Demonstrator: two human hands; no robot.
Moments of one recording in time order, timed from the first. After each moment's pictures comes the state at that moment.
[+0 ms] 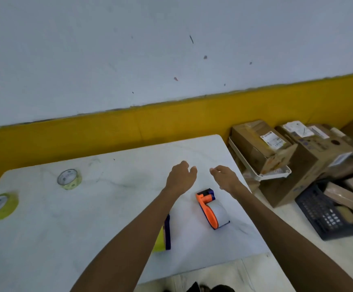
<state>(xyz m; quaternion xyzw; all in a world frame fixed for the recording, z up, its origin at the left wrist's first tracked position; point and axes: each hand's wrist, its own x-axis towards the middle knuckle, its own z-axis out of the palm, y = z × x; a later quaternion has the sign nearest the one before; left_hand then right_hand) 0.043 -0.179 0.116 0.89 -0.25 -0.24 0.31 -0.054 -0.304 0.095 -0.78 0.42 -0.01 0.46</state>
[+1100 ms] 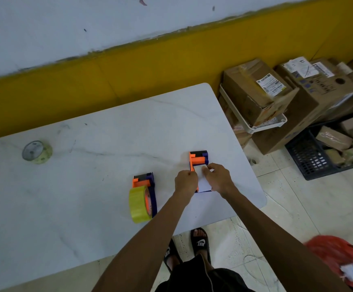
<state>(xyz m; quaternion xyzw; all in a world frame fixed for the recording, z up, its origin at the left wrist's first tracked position) -0.032 -0.208 -0.005 0.82 0.03 -0.43 0.37 -0.100 -0.287 -0.002 -0.71 0.51 0.05 0.48</state>
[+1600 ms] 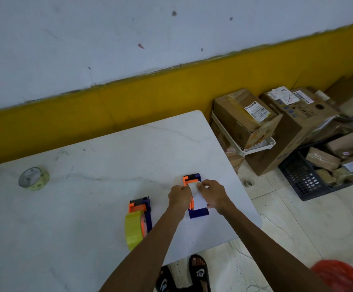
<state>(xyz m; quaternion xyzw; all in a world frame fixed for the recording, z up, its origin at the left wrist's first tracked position) -0.020 -0.218 0.012 0.80 0.04 -0.42 0.43 -0.098 -0.299 0.025 -0.71 0.49 0.04 0.51</state>
